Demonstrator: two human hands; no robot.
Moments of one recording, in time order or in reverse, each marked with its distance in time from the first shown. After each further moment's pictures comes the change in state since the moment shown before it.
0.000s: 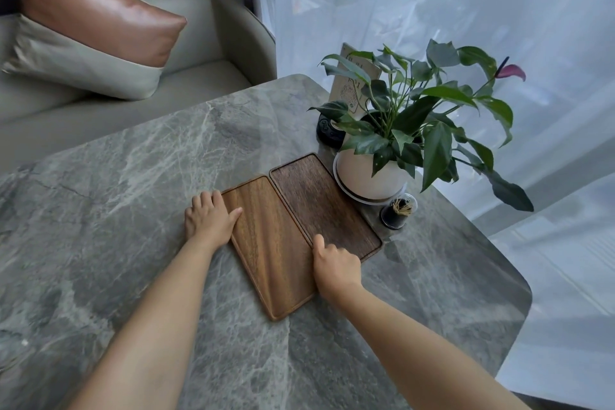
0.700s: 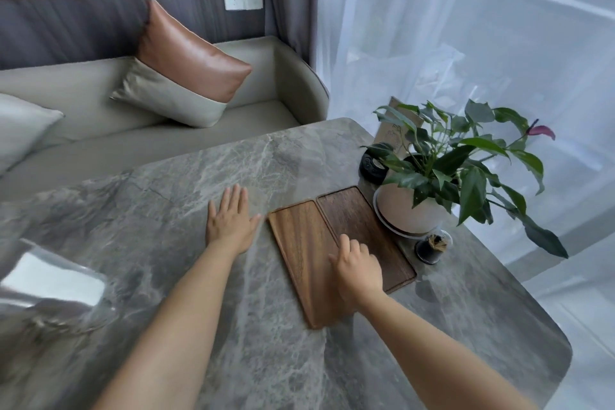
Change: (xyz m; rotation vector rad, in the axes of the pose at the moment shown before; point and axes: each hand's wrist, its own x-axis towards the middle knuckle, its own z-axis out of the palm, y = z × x) left_hand -0.041 -0.048 -0.056 0.063 0.072 0.003; right_hand -0.005 -0.037 -0.033 0.015 0.109 -0.040
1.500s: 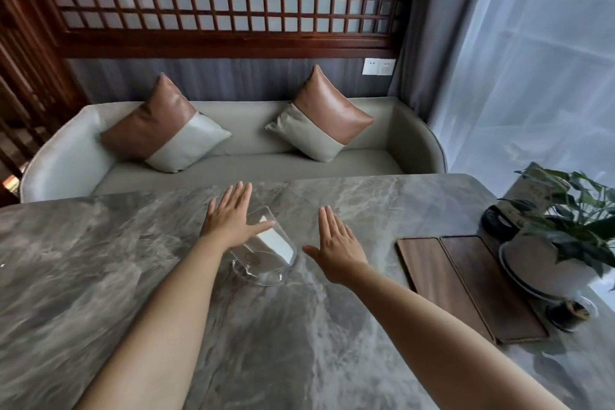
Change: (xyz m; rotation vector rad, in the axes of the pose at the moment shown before) left_hand -0.143 -0.261 -0.085 -0.182 0.126 -0.217; right_hand -0.058 -0.266 -0.031 0.003 -0.021 -0.562
